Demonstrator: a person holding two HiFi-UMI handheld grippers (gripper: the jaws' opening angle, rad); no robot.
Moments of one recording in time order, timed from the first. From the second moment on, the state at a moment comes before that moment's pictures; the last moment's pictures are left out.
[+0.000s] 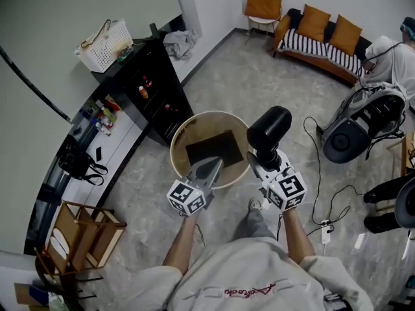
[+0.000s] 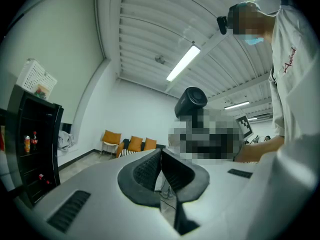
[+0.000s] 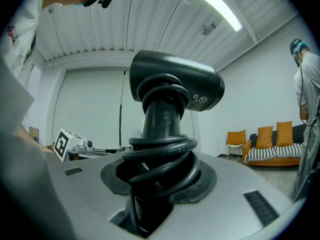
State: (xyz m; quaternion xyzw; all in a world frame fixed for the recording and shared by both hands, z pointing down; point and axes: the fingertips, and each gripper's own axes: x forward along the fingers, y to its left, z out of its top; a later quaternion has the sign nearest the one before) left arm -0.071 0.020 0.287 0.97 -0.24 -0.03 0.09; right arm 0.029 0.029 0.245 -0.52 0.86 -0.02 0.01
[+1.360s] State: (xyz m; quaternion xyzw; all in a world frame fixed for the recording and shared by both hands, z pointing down) left arm 0.002 -0.182 0.346 0.93 -0.34 -0.01 0.15; right arm 0.123 -0.228 0.263 -0.45 0.89 -0.04 0.02
